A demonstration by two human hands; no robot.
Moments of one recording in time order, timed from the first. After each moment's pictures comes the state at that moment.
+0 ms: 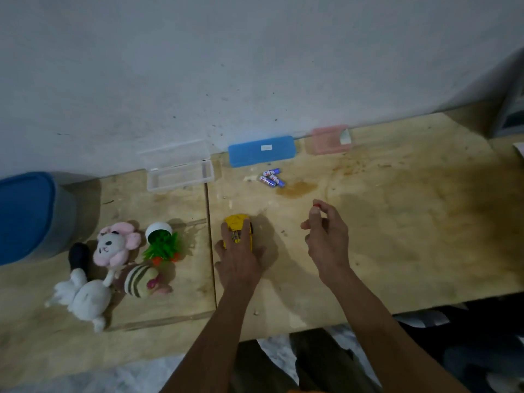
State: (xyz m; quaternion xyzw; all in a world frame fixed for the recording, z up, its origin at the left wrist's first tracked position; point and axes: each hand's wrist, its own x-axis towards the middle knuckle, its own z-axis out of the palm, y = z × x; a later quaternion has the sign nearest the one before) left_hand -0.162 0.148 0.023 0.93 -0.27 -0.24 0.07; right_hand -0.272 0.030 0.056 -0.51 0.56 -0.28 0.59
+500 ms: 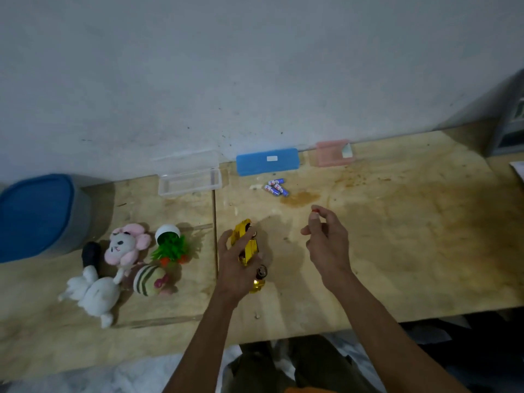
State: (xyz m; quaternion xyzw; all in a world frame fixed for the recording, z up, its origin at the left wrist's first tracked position) left_hand -0.158 0.176 0.046 0.83 -0.24 -0.30 0.41; right_hand -0.279 0.029 0.079 -0.54 0.53 -0.26 0.60
